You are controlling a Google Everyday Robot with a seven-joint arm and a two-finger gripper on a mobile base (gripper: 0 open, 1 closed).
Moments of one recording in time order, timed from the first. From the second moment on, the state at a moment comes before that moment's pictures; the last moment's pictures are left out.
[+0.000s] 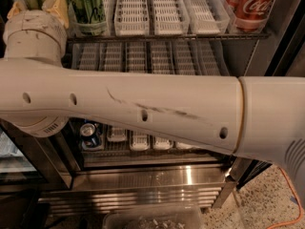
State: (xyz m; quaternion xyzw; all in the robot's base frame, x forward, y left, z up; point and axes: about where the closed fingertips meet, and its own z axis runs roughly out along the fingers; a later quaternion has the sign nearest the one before) arm 0.611 0.215 1.082 -0.10 0.61 0.02 0.78
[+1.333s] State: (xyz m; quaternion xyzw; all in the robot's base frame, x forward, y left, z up) arm 0.628 0.213 1.070 -0.10 0.62 0.02 0.78
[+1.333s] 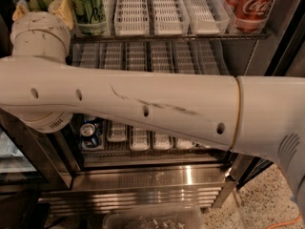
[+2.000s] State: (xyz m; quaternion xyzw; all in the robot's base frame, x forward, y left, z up) arm 0.627 0.222 1.069 -0.12 0.62 0.05 0.77
